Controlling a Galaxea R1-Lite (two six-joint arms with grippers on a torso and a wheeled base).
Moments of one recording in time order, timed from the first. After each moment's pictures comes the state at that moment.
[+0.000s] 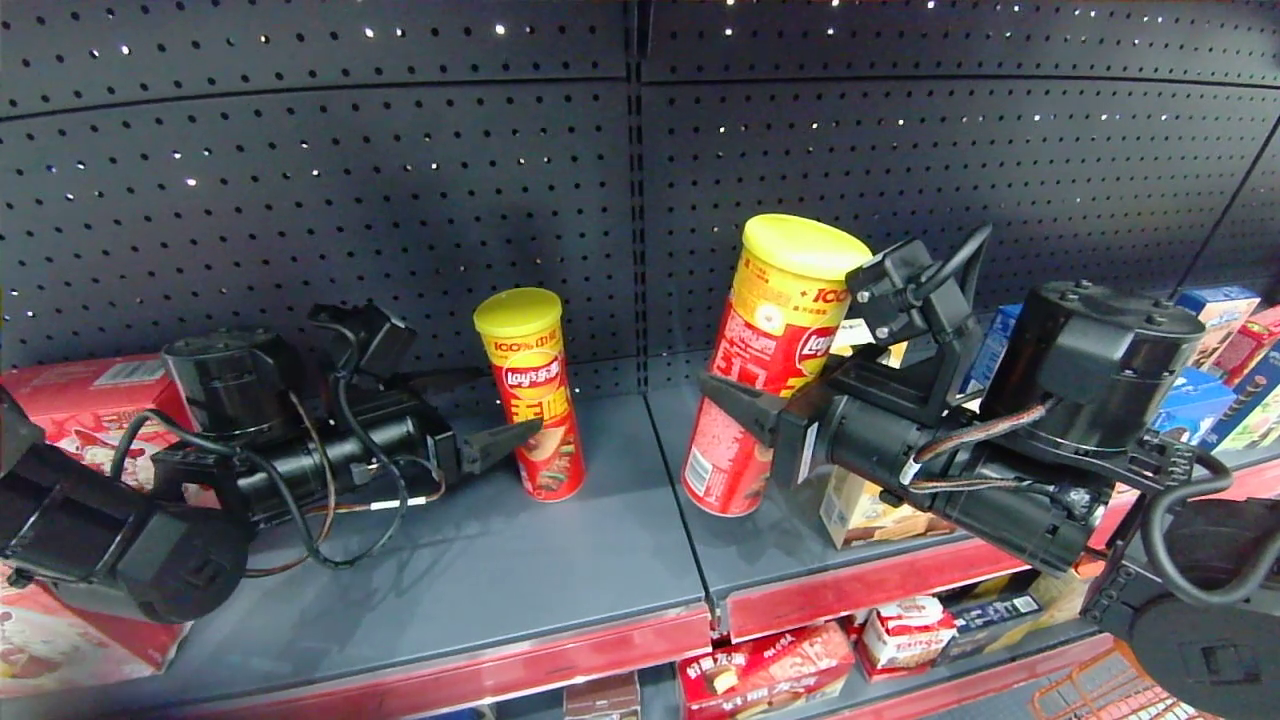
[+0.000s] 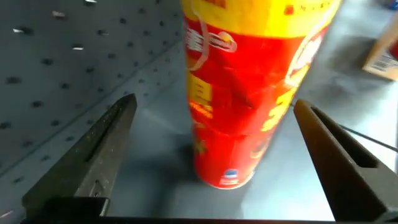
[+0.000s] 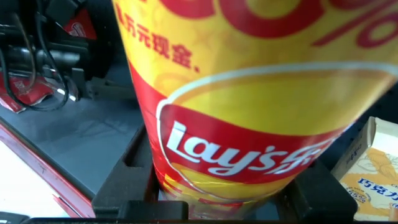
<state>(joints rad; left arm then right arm) -0.10 1.89 -0.72 -1.06 -0.65 0.13 0.74 1.71 -0.83 -0.97 0.06 -0.06</state>
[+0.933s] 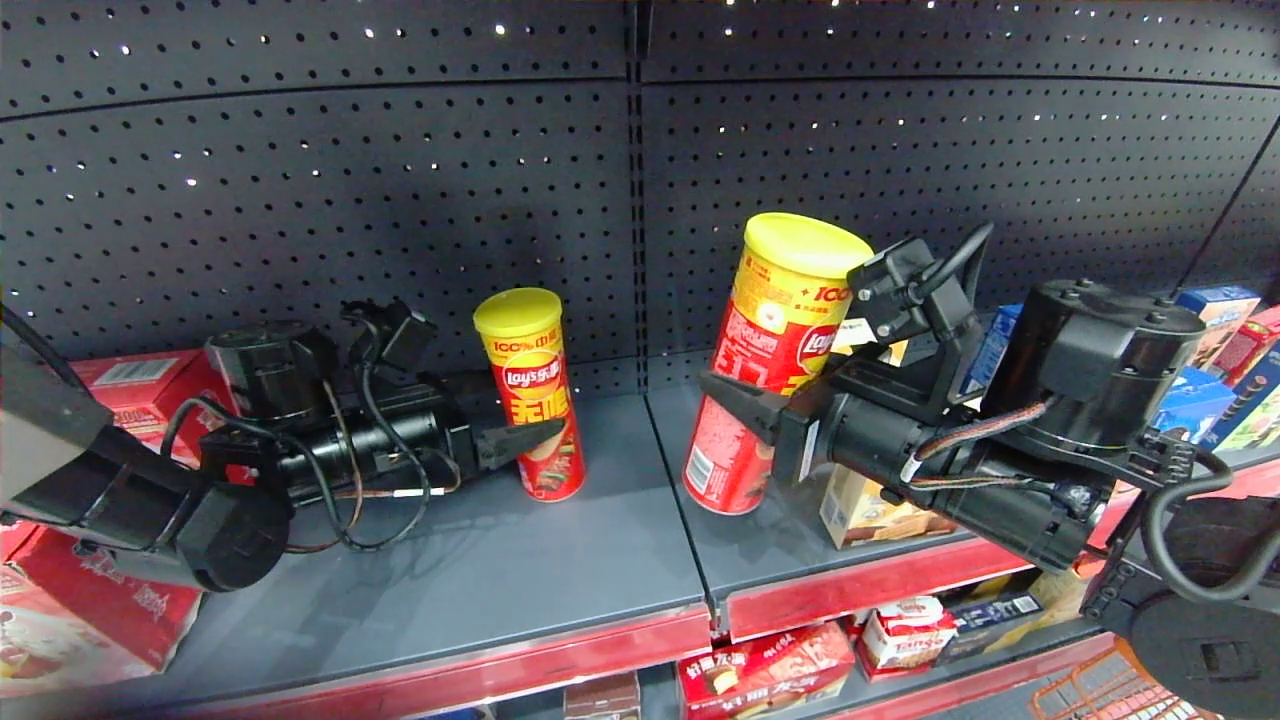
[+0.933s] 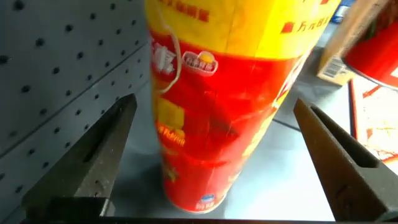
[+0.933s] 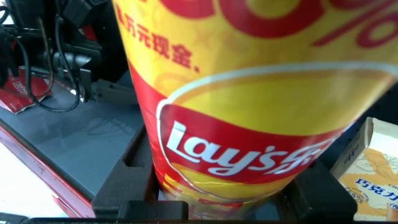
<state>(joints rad) -0.11 1.97 -0.82 -1.06 -0.82 0.04 0.74 1.71 -0.84 -0.97 0.06 -0.06</state>
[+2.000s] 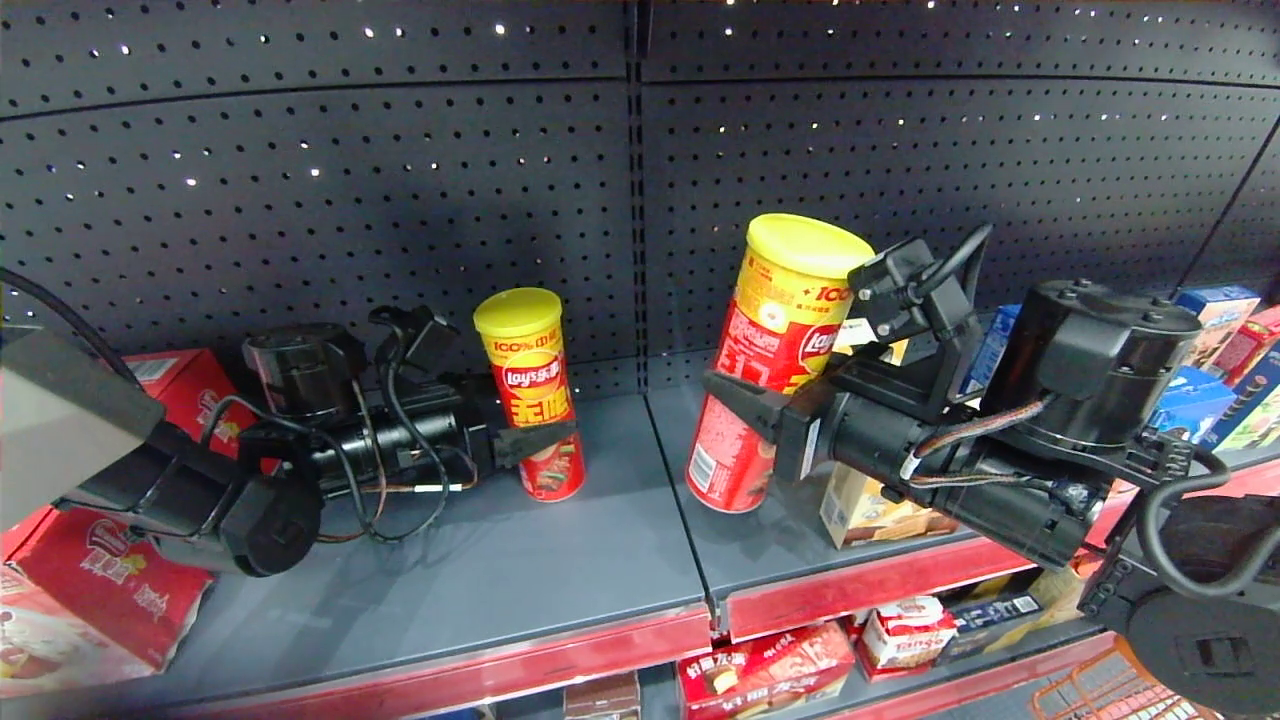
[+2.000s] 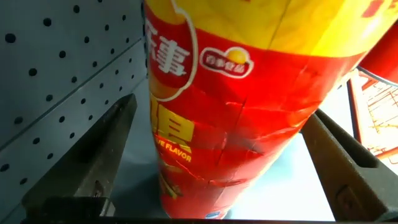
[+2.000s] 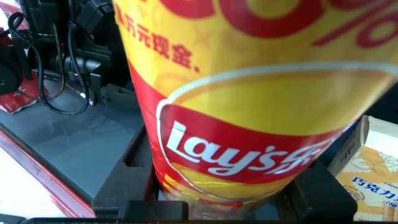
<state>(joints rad) -0.12 2.04 -0.88 -1.06 -0.84 0.03 0.73 1.72 -0.84 -0.97 0.06 -0.06</state>
